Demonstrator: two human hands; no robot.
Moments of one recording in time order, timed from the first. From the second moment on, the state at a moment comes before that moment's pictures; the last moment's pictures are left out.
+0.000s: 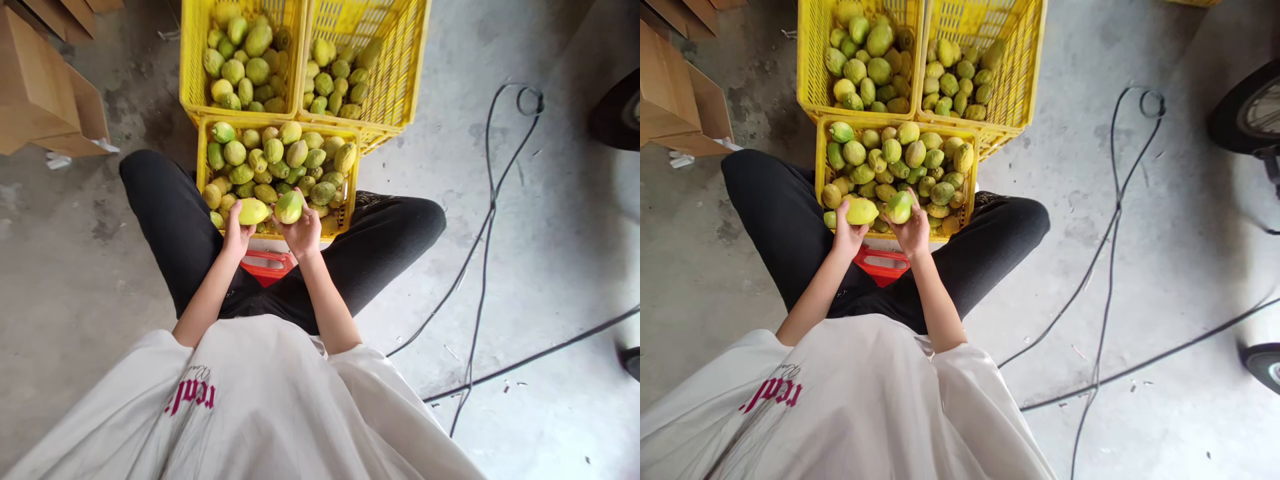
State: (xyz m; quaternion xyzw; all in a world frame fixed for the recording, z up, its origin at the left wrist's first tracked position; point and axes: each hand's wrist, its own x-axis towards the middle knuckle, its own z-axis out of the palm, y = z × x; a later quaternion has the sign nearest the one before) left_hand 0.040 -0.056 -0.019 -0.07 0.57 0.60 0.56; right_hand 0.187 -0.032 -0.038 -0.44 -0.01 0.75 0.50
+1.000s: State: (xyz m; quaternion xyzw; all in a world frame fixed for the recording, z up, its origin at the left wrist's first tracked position) left_hand 0.030 -0.057 -0.040 -0.08 0.58 0.52 0.63; right_hand 0.192 -0.040 -0.052 -0.46 -0.09 0.79 0.41
